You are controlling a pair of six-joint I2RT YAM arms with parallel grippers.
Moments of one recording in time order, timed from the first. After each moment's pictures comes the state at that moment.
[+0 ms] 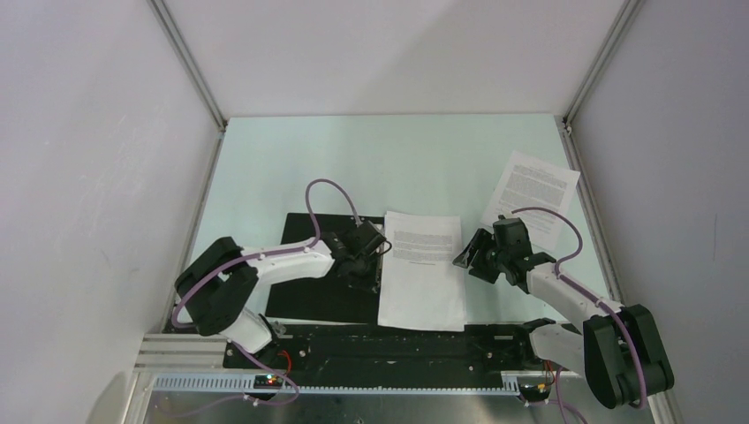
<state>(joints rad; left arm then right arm) -0.90 1.53 0.79 -0.43 0.05 -0.75 0.29 1.10 0.41 -0.21 -0.18 0.81</state>
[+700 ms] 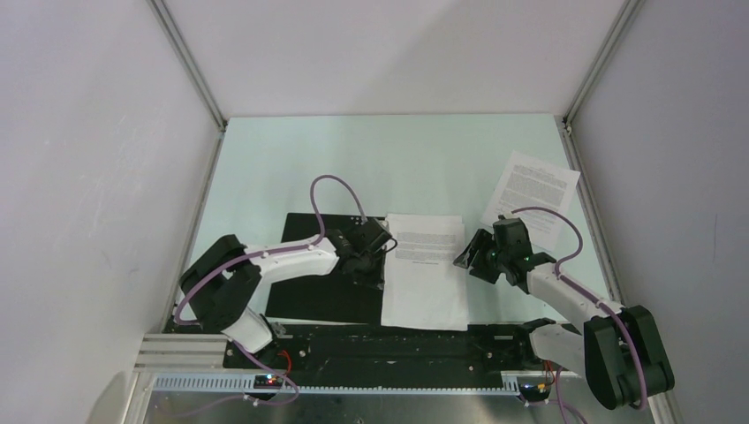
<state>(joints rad) -0.91 1.57 0.86 -0.43 0.05 -0.75 0.29 1.10 0.41 -0.22 -0.17 0.79</state>
